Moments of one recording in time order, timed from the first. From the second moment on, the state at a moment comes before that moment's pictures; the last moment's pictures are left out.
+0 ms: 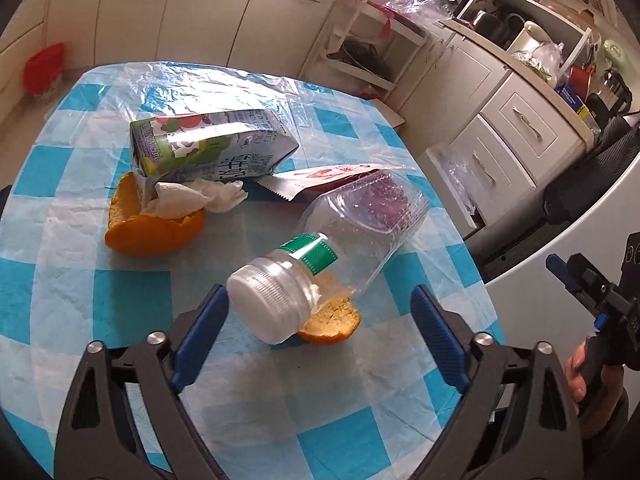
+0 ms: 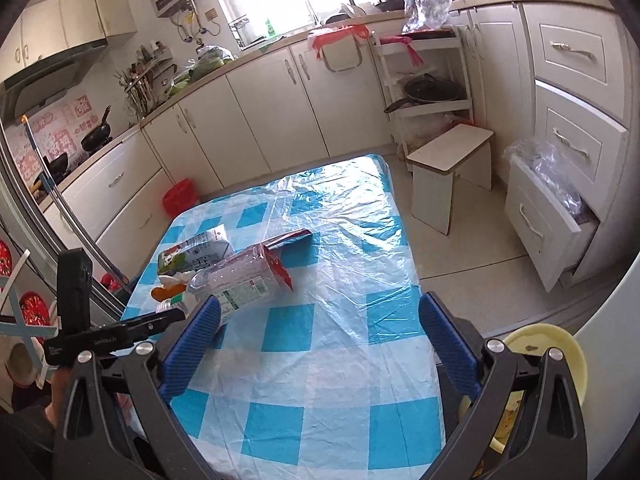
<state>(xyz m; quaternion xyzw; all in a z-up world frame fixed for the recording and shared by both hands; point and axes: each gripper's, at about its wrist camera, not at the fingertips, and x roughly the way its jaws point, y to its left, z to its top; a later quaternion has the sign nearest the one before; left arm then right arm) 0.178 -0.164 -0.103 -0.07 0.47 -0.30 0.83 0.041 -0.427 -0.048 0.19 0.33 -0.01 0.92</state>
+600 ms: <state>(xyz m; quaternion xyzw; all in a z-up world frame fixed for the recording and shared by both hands) 0.117 -0.215 -0.089 -0.07 0.48 -0.46 0.74 0.055 -0.439 -0.069 0.29 0.37 0.04 0.88</state>
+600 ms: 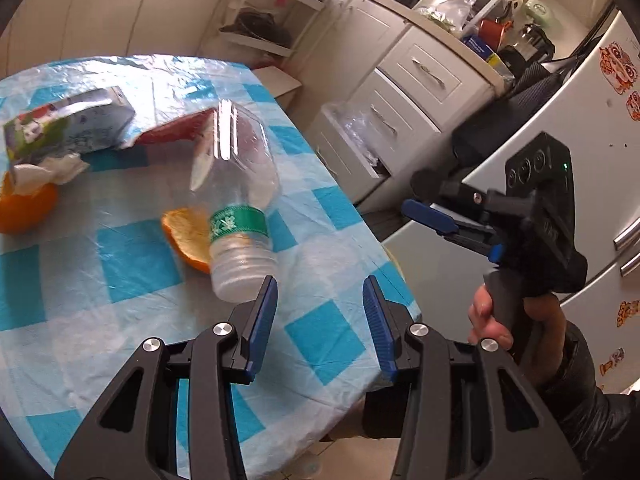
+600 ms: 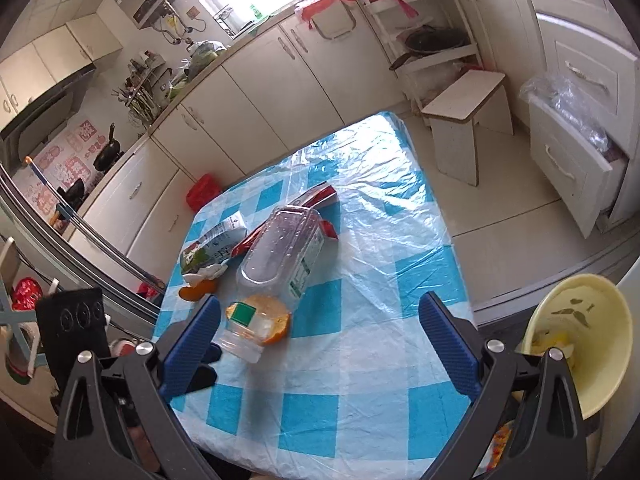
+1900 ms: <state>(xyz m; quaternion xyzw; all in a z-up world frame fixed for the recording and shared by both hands) 0.145 -0.135 -0.124 -0.14 0.54 -0.25 0.79 0.115 -0.395 -0.093 0.37 0.44 0.16 0.80</state>
